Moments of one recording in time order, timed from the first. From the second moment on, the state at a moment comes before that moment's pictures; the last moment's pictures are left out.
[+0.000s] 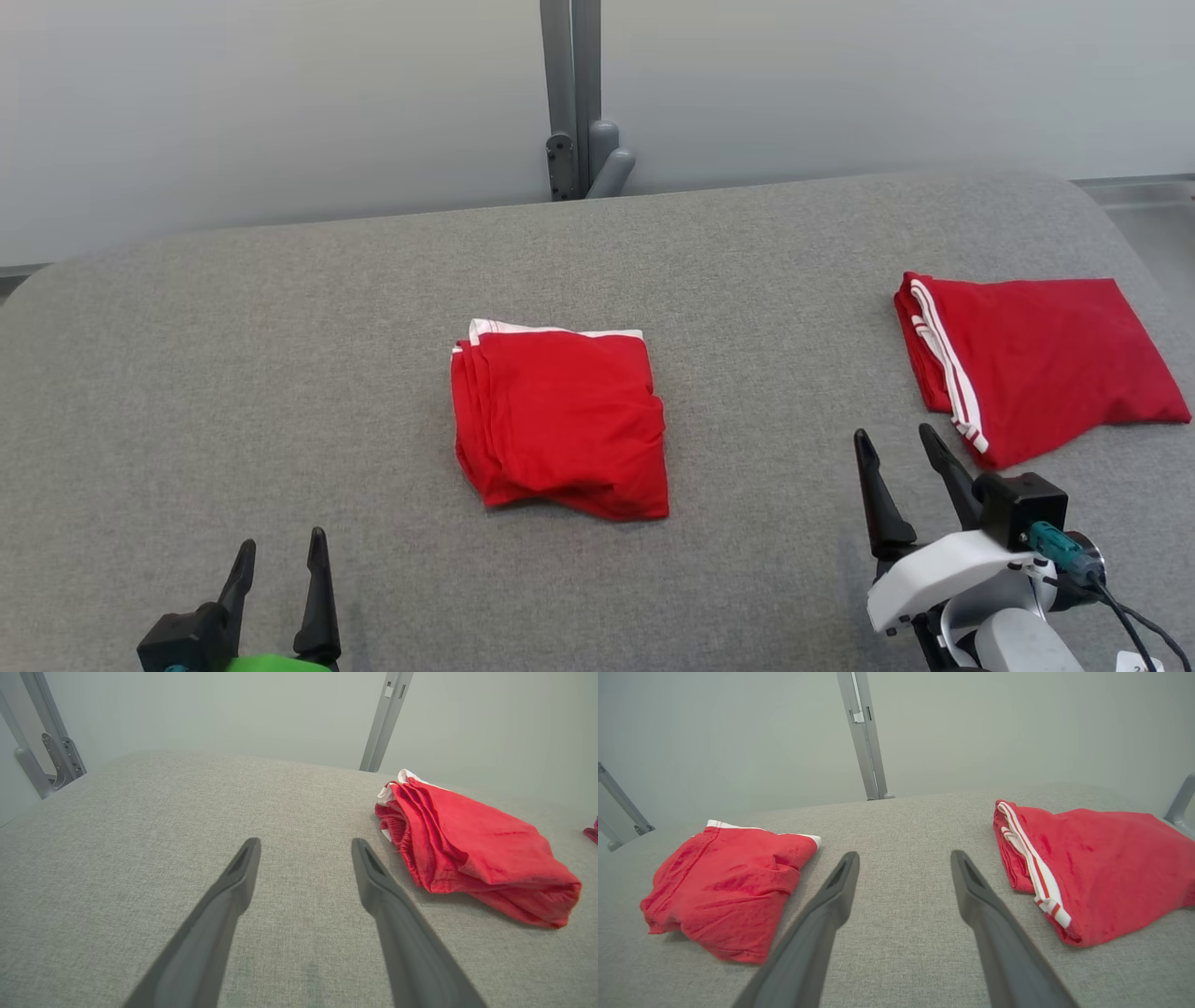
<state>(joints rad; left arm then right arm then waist) 0.03 0.05 0.06 0.35 -0.22 -0.13 -0.26 -0.12 -0.05 0.06 0.39 0.19 0.13 -0.26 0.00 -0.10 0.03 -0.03</state>
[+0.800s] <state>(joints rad) 0.02 0.05 0.00 0.34 -0.23 -0.13 -0.26 -0.19 -0.05 0.17 0.42 0.23 0.13 -0.26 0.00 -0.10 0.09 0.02</state>
